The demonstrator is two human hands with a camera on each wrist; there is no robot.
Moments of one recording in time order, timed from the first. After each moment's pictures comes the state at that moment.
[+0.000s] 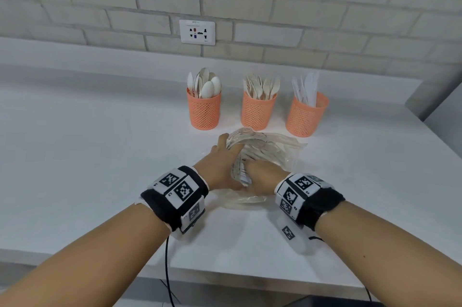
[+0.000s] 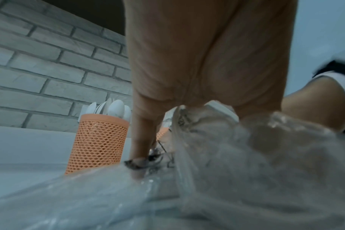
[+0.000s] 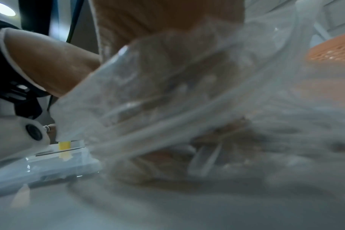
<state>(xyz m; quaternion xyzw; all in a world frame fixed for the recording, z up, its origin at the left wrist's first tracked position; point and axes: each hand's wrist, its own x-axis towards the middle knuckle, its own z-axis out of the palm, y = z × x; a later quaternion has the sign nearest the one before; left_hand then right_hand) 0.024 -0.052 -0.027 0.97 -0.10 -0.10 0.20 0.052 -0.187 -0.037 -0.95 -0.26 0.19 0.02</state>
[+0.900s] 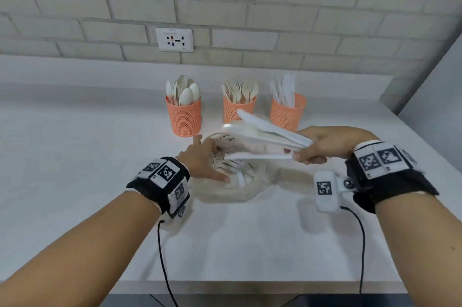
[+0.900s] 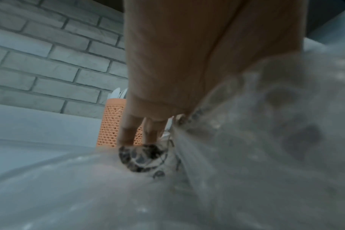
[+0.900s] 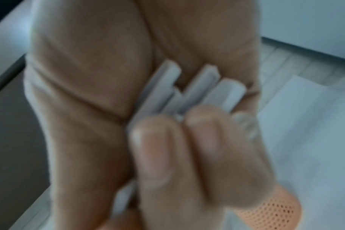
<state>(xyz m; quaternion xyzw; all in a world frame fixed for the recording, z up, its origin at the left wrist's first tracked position) 0.059 -0.041 -0.026 0.97 -0.02 -0.16 0.19 0.073 -0.315 0.062 -0.87 -0.19 0.33 0.31</state>
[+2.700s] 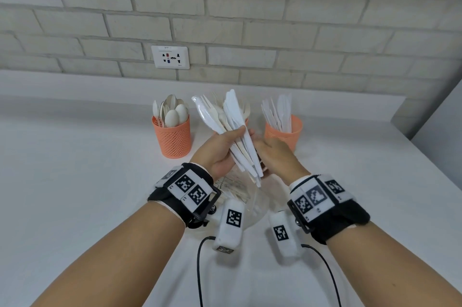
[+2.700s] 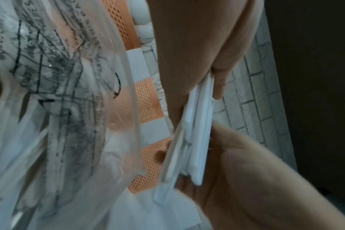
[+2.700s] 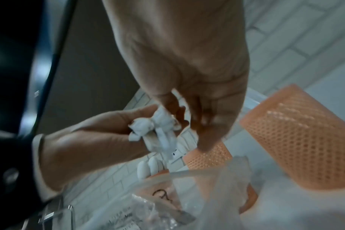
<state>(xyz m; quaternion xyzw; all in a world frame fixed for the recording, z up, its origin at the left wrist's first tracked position) 0.109 -0.133 0.029 0.45 0.09 -0.11 0.88 0.120 -0.260 0.024 -0.85 -0.08 0.12 0.51</state>
